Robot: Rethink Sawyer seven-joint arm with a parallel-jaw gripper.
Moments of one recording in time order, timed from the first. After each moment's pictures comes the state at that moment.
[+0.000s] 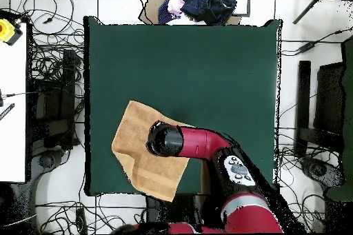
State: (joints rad) arm -0.32 -0.60 0.13 1.92 -0.13 0.34 2.27
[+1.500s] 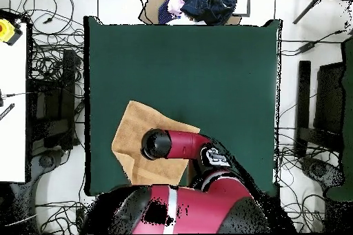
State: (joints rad) arm -0.23 -0.42 0.07 1.87 -0.13 0.28 2.27
